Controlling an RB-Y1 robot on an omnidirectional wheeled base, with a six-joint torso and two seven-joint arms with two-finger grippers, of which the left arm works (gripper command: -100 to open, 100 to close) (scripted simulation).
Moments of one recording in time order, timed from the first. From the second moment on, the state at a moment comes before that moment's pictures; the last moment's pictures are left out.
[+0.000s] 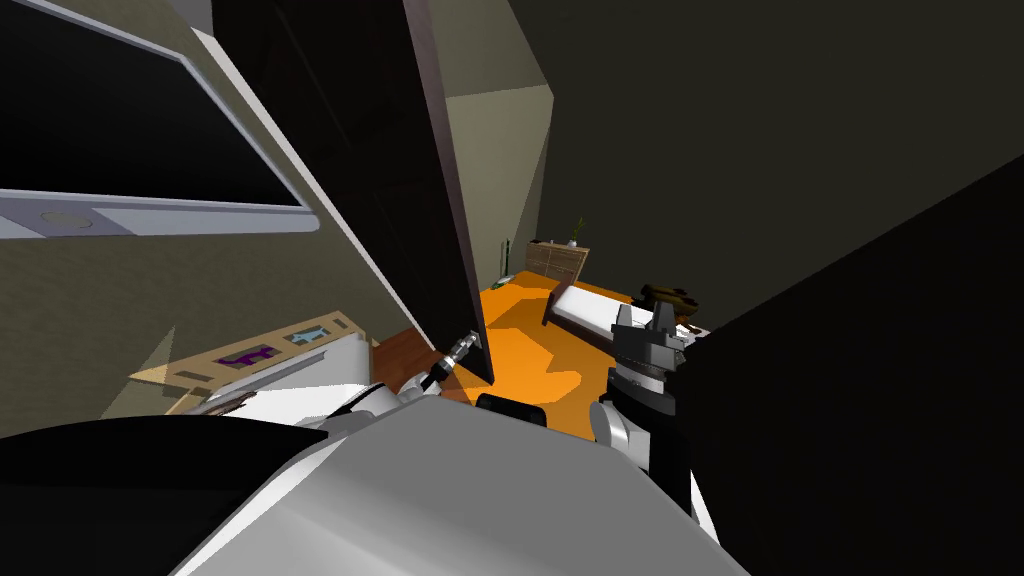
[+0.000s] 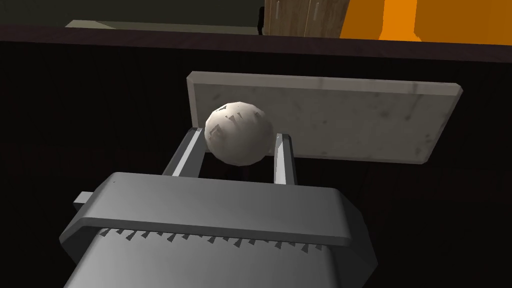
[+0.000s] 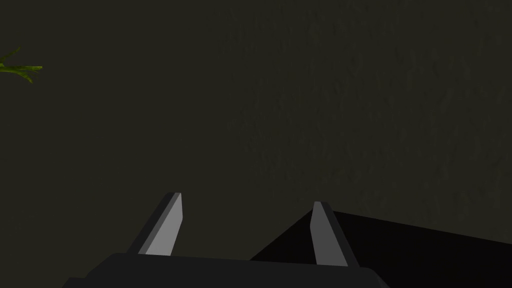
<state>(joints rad) -0.19 0.36 -0.25 -0.32 -0.04 -1.19 0.39</state>
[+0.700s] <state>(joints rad) -0.18 0.33 -0.17 -0.40 0.01 -1.07 0.33</state>
